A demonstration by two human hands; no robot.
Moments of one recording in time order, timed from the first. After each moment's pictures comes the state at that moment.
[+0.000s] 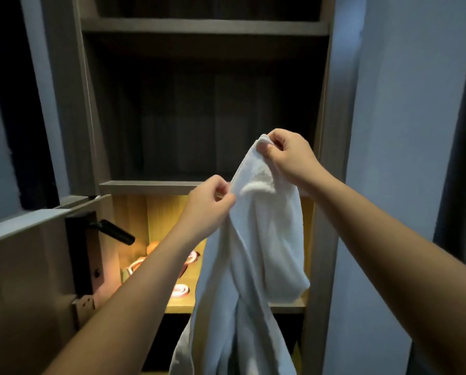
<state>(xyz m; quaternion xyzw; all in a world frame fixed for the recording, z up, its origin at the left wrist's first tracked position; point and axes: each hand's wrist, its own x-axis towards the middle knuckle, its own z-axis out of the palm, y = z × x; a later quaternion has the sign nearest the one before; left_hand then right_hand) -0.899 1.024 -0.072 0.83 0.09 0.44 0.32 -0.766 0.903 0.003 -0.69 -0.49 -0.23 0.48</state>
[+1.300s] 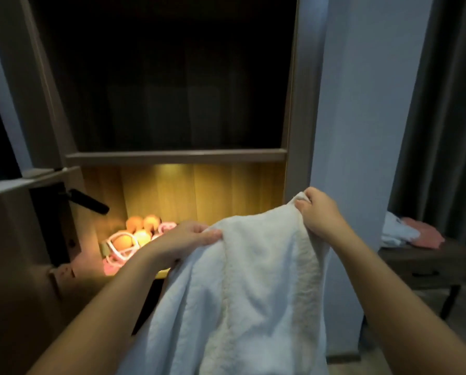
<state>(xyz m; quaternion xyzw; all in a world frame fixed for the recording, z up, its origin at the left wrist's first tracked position) -0.919 1.017 -0.176 0.84 0.14 0.10 0.52 -0.730 0.798 -0.158 -0.85 -0.27 -0.11 0.43</state>
